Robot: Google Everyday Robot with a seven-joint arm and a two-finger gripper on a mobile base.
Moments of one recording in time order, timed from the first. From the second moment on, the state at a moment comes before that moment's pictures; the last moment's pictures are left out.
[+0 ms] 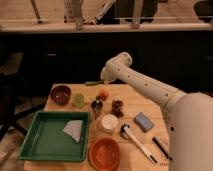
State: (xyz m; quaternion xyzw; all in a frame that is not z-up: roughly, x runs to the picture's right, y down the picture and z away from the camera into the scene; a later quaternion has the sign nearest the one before) arm 0.005 -0.064 0.894 -0.04 -0.17 -0.32 0.93
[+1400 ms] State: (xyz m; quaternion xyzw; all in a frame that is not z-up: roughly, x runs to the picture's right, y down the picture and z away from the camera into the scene) arm -0.149 -0.079 0.894 0.02 -0.23 -0.42 0.88
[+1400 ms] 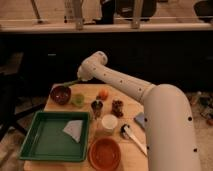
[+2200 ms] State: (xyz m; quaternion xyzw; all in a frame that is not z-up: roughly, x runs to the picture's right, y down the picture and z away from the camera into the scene) arm -0.224 -0.049 0.892 0.00 -0.28 -0.46 0.84
